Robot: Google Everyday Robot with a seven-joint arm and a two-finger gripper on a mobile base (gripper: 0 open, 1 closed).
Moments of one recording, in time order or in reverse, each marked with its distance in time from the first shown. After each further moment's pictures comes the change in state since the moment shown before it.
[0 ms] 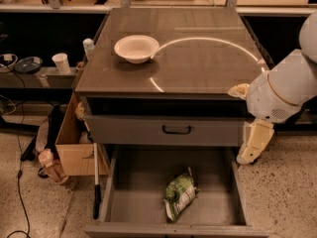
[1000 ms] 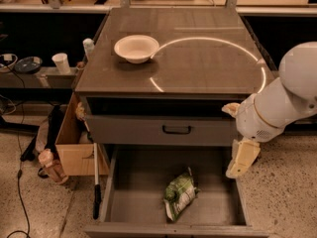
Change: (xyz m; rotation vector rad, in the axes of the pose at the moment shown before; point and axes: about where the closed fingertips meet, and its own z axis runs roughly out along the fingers) arm 0.012 0.012 0.052 -0.002 0.007 0.030
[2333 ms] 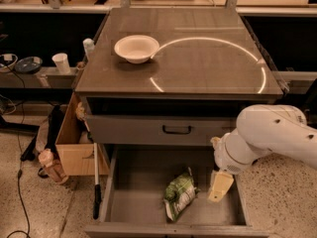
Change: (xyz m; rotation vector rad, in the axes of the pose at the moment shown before) arm 0.033 0.029 0.122 -0.013 0.089 0.094
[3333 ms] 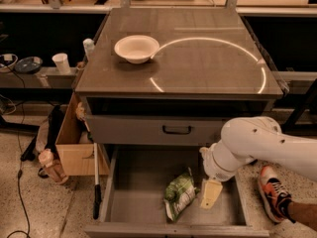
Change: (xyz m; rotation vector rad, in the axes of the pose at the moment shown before) arm -0.005 0.007 0.057 -0.056 -0.002 -0.054
